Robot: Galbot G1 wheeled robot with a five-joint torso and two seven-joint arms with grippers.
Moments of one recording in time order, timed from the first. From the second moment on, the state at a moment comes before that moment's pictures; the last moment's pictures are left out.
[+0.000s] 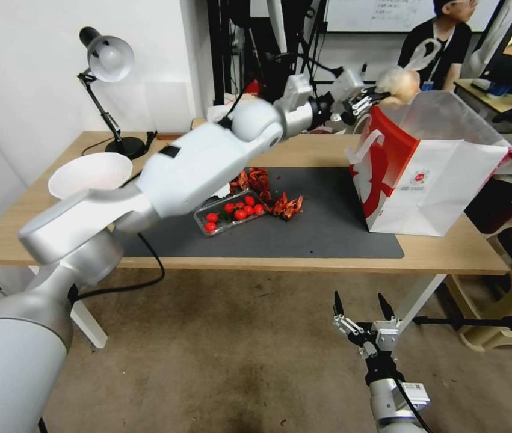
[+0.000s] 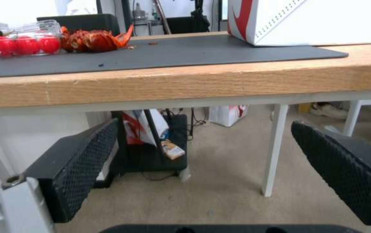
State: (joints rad) left arm -0.28 -1.42 0.65 -1.06 -0.64 -0.10 0.48; right arm -1.69 1.19 0.31 1.92 0.24 0.37 0.32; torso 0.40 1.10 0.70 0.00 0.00
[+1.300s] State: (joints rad) left arm -0.28 -1.52 0.61 -0.94 -0.45 -0.14 0.58; right arm -1.68 1.18 0.31 1.88 0.26 0.39 0.30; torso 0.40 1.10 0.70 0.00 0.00
